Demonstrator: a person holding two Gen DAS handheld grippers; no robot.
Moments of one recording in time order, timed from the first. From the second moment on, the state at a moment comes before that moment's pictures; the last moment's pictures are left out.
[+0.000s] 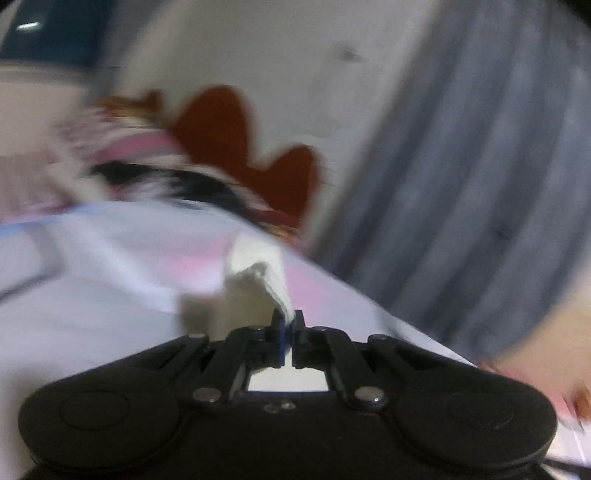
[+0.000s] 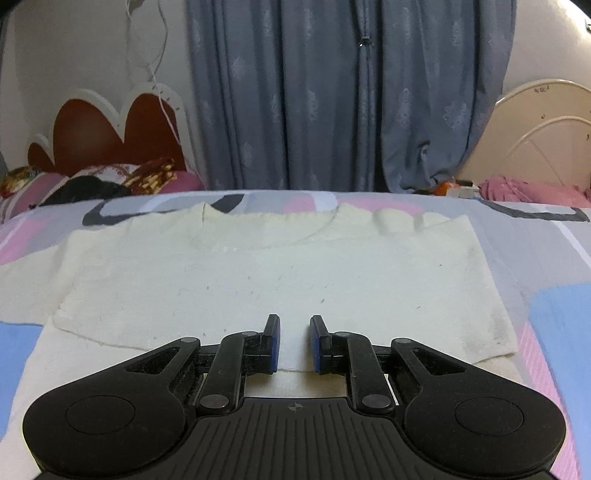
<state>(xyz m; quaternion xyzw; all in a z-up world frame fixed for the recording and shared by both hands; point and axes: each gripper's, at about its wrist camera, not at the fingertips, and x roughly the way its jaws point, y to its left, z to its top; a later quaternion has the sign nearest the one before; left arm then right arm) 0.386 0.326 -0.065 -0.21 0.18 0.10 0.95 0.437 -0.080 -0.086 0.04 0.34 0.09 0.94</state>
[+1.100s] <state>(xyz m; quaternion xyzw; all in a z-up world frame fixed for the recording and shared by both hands) 0.430 0.185 -0.131 -0.15 0.32 0.03 0.94 0.443 -0.055 -0.085 0.12 0.37 0.23 0.89</state>
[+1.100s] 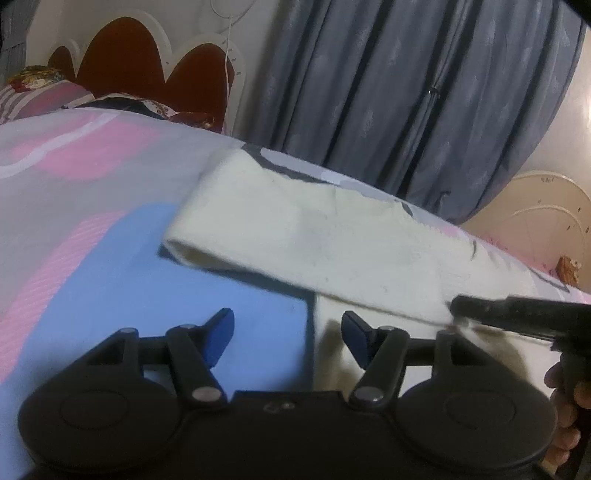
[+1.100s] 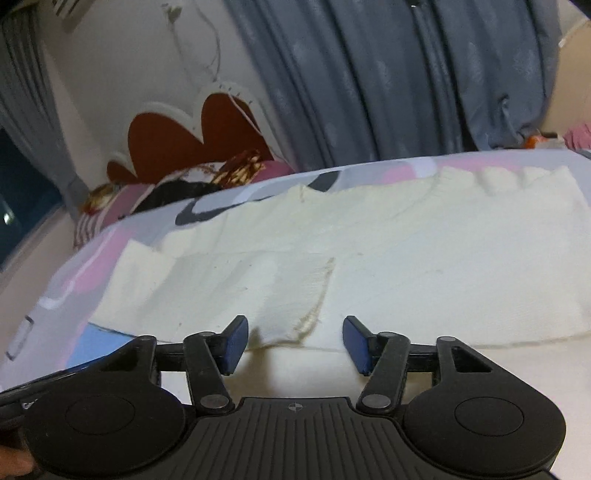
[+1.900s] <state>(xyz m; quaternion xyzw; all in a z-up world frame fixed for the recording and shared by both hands) 0.455 0.168 -0.126 -0.07 0.33 0.03 0.94 0.421 -0.176 -0.038 0.07 0.27 0.12 0.95</state>
